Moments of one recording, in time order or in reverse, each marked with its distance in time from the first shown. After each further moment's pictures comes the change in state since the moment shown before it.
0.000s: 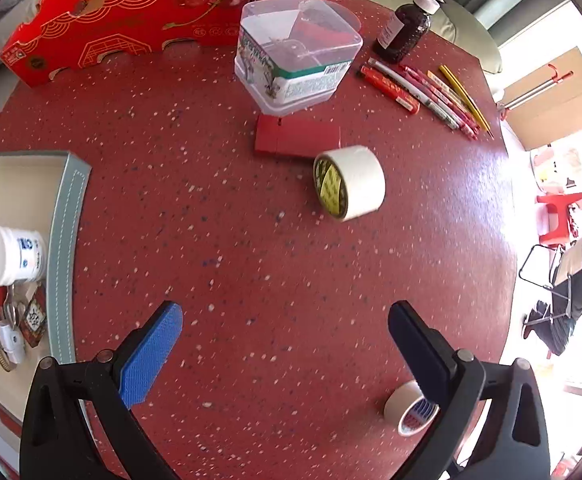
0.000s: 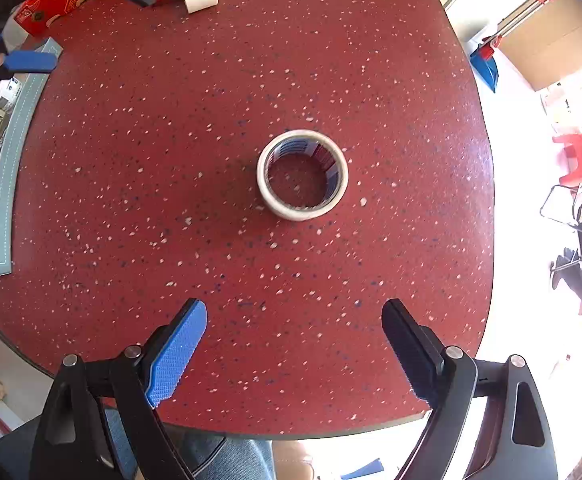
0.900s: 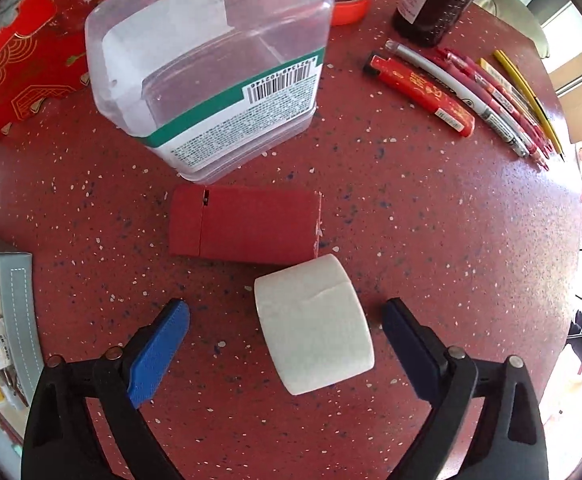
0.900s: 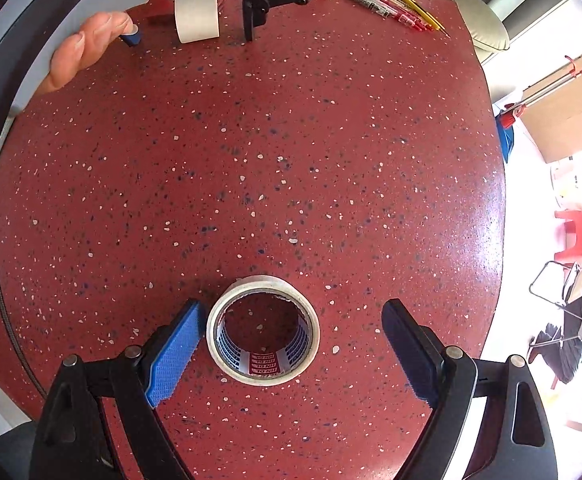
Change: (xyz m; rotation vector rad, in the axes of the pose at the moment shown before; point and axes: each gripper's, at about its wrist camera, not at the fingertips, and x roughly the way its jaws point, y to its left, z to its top) left arm 0.077 -0.043 0.063 0.027 0.056 0.176; right arm 0.046 -0.006 0.089 -0.184 -0.097 -0.035
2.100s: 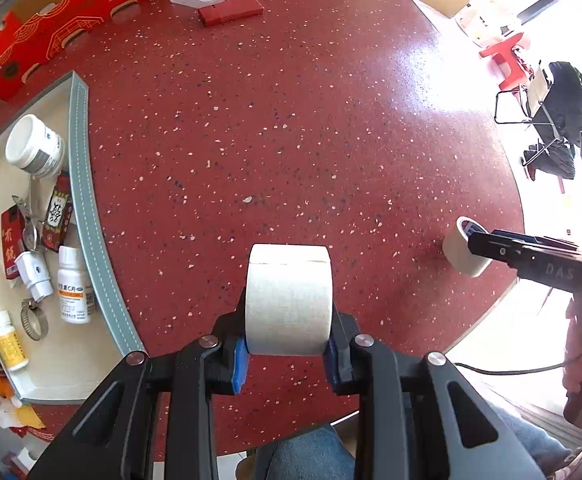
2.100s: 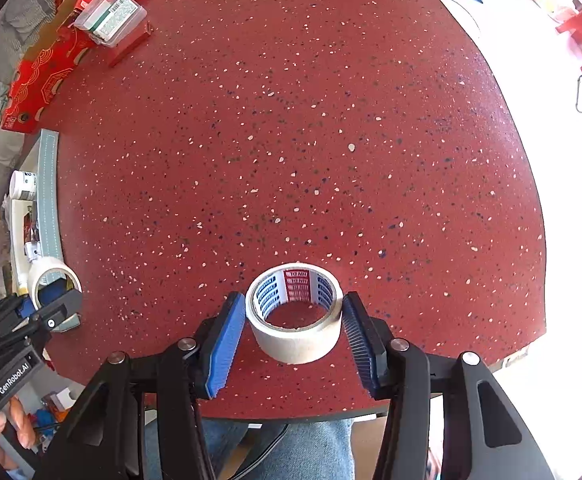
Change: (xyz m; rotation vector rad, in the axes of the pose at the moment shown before) left arm -0.122 0.131 -0.294 0.466 0.032 -0.184; right arm -0.031 -0.026 -0.113 0.582 0.144 0.353
